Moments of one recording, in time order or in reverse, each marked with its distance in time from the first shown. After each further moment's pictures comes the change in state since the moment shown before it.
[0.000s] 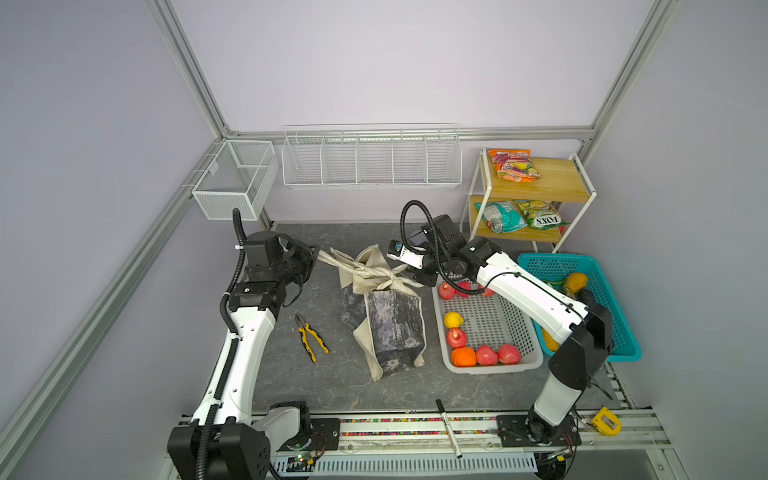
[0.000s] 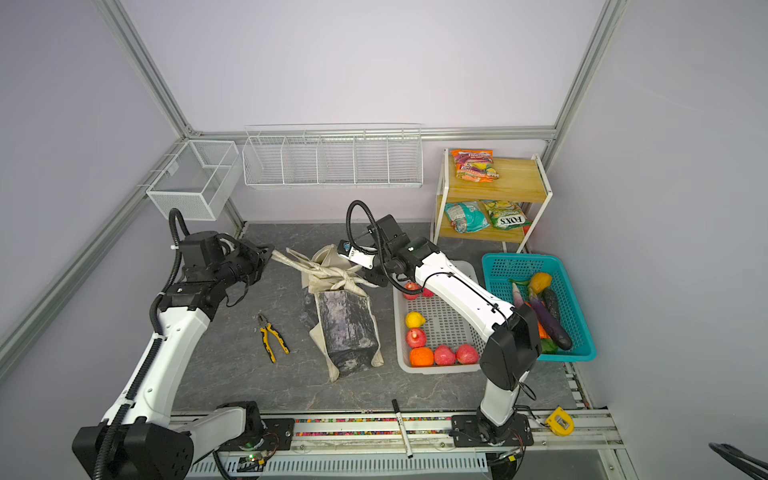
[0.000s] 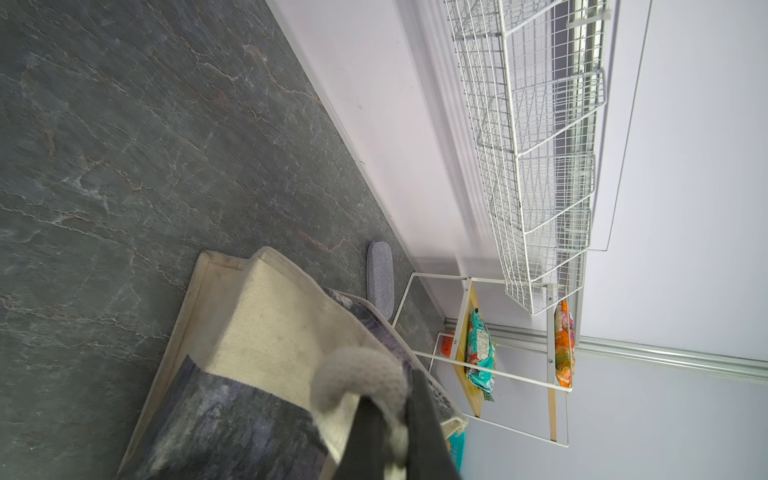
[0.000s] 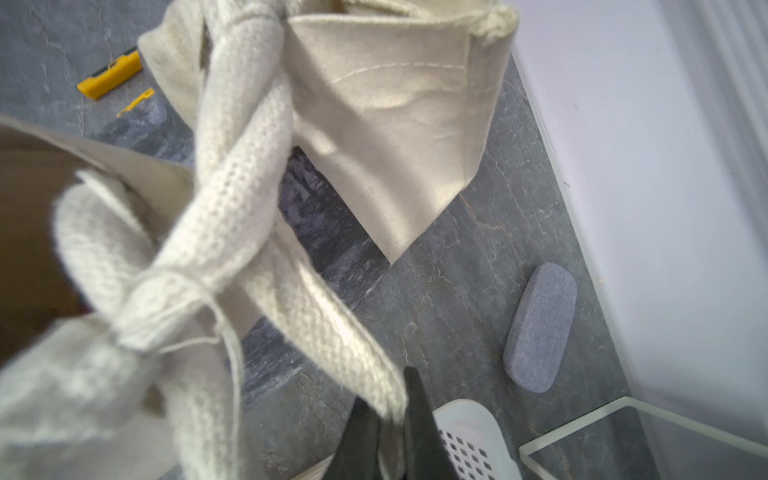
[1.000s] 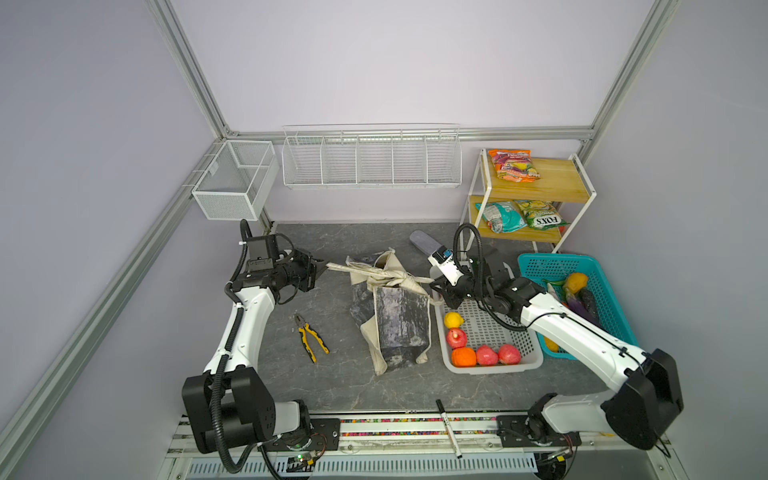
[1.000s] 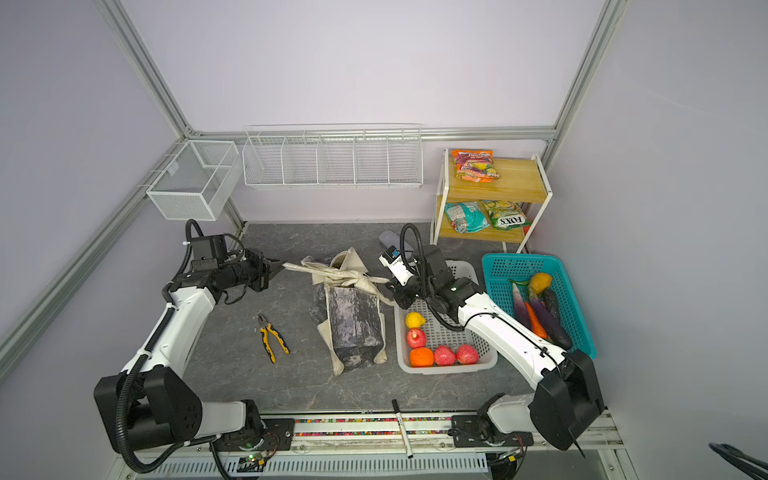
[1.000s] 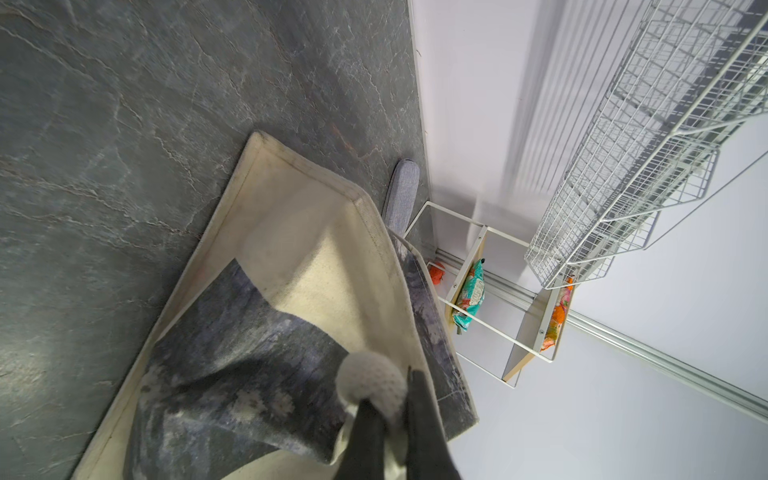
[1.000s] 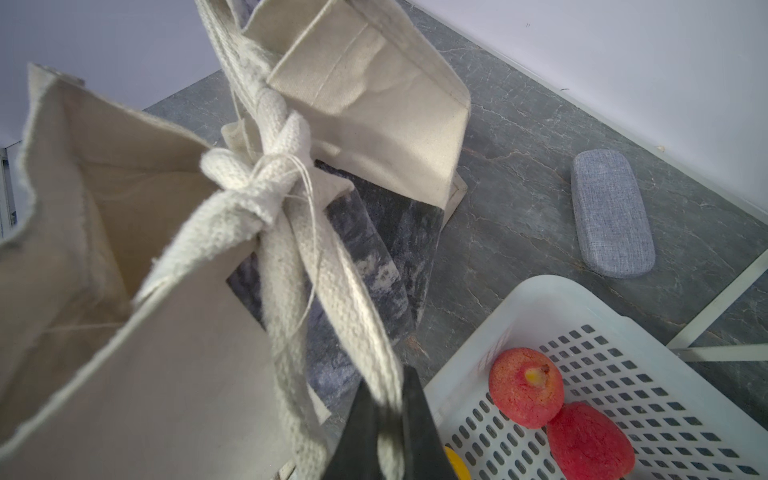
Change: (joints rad) left arm 0.130 0.201 0.010 -0.079 0.363 -0.077; right arm -0.130 -0.387 -0.589 0.351 -0.132 0.433
